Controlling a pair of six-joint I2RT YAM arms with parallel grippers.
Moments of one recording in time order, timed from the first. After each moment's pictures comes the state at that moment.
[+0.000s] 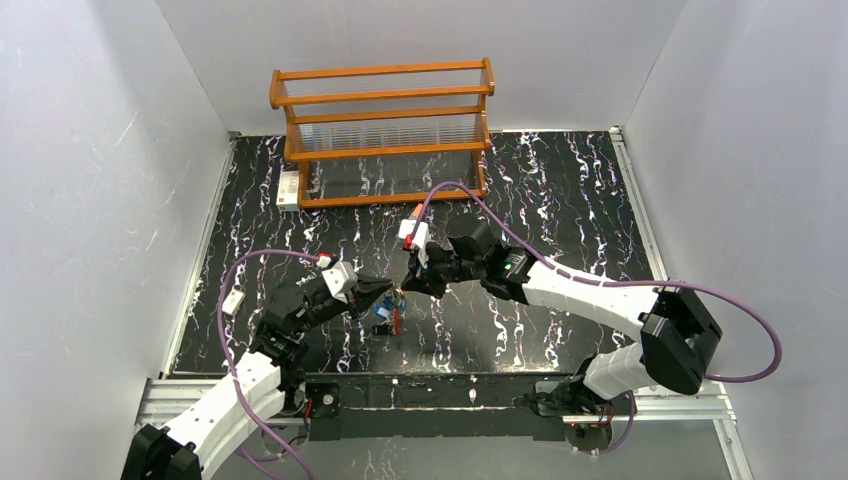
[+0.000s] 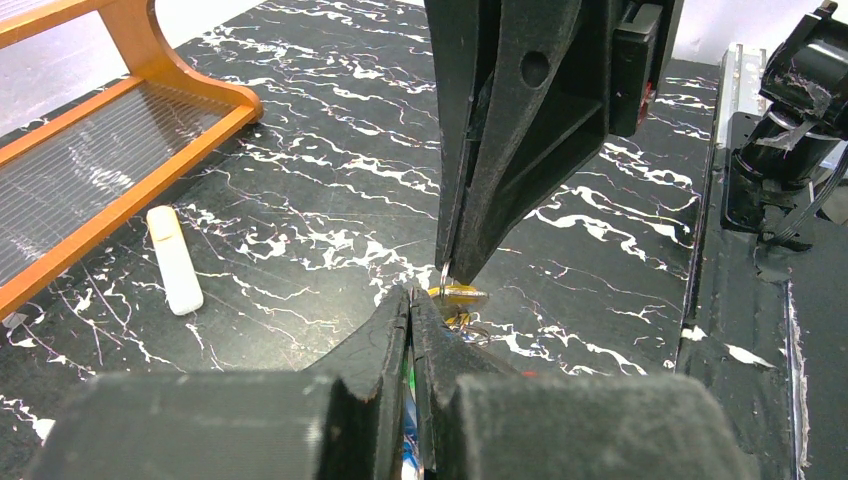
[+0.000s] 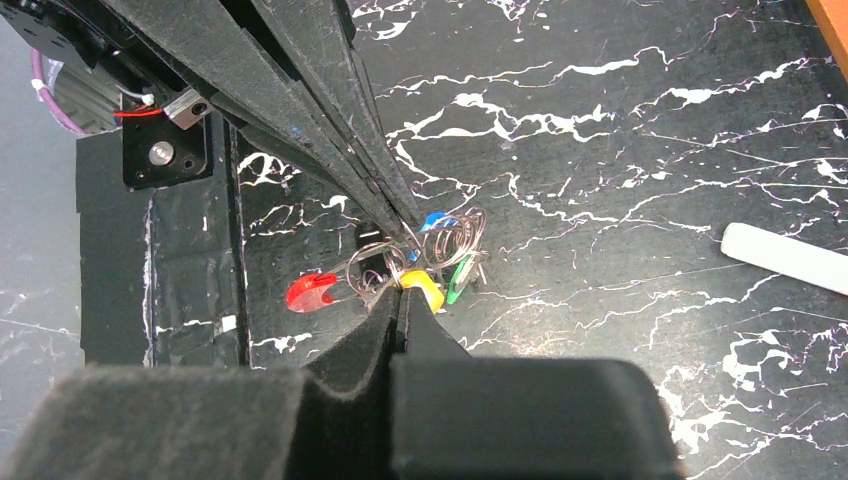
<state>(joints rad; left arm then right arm) -0.48 0.62 0.13 0.52 0.61 -0.01 0.97 1.40 0.95 -0.03 -0.46 -0.13</state>
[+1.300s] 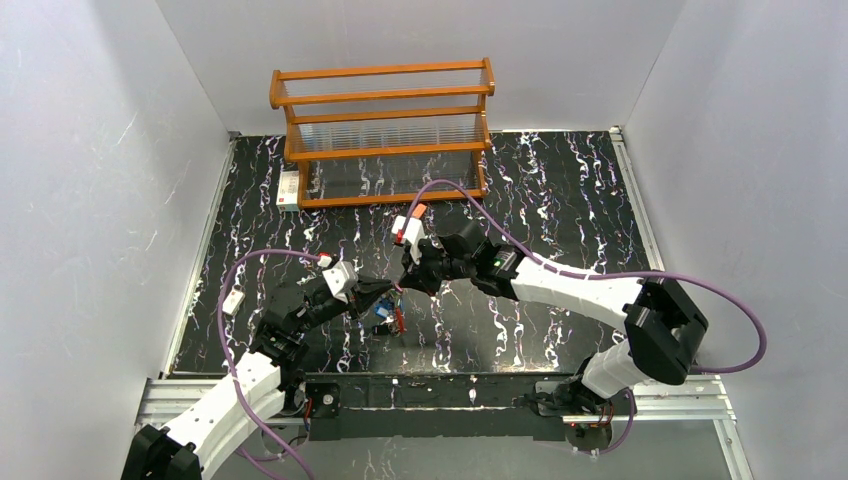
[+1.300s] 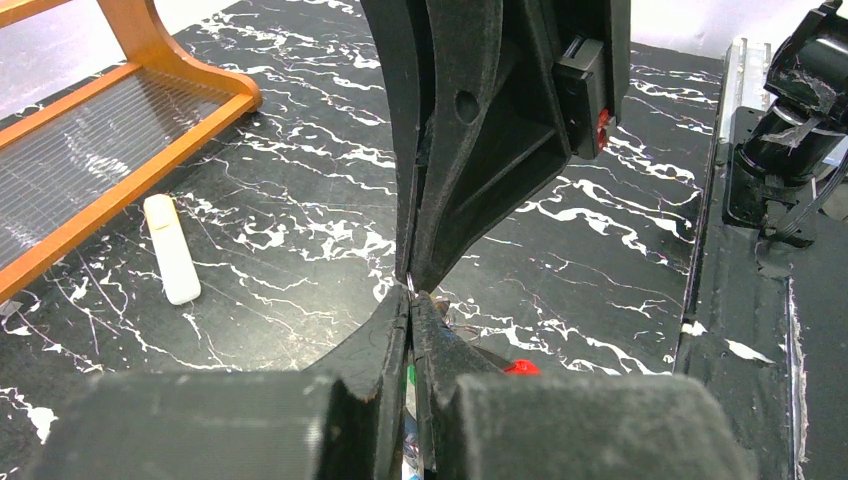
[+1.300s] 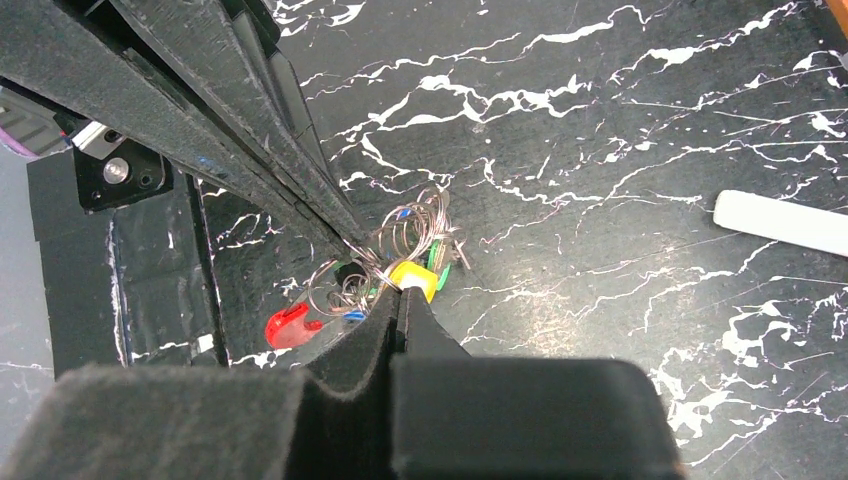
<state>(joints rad) -0.48 0.62 0.13 0.50 0.61 -0.01 0.98 1.47 0.99 -0.04 -0.38 -0.09</state>
